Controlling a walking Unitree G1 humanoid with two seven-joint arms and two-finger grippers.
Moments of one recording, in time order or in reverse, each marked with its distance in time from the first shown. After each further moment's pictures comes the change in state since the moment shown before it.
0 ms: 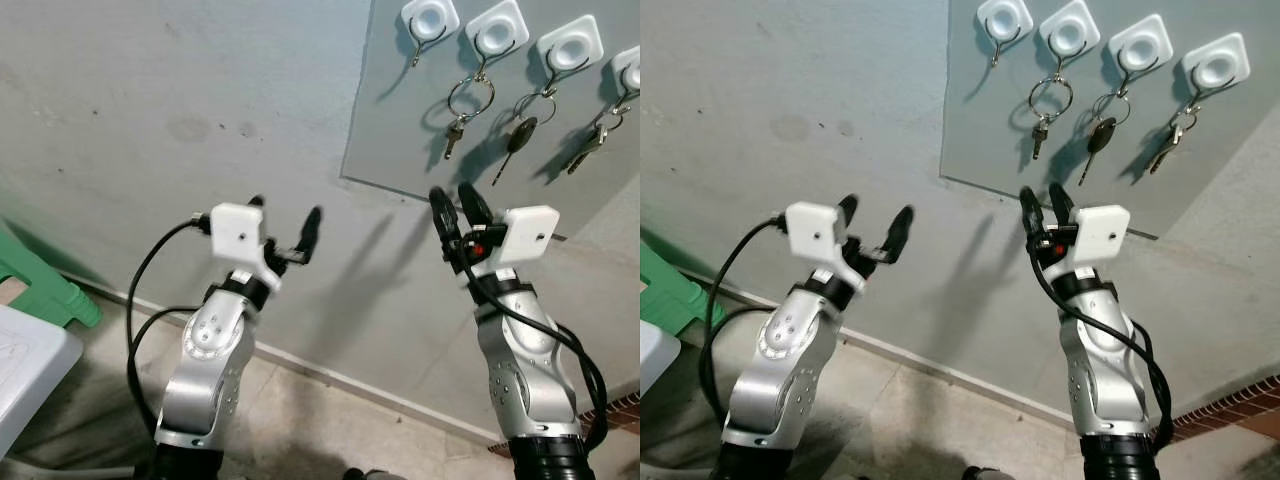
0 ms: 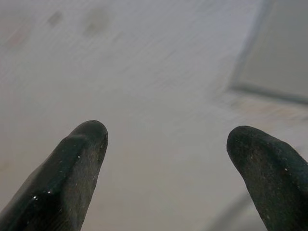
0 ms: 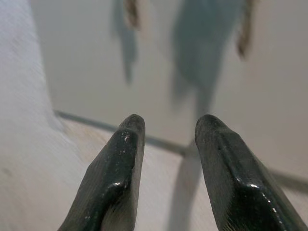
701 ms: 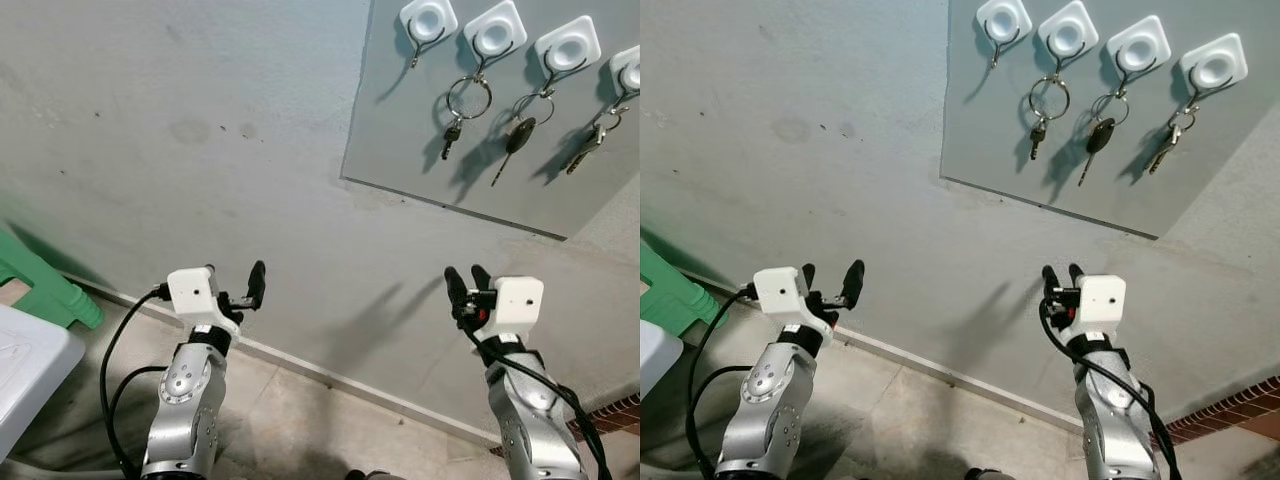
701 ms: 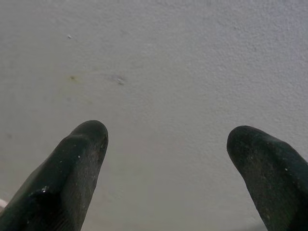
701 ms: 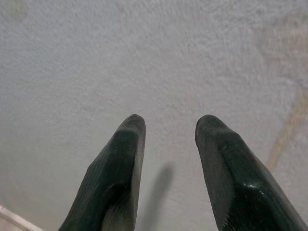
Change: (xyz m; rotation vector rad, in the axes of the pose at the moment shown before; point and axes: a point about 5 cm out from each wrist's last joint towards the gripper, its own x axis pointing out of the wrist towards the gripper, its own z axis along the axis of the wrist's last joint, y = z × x) left arm -0.028 0.043 -0.056 -0.087 0.114 0.174; right arm -0.049 -0.024 -0.063 -0.072 0.262 -0.126
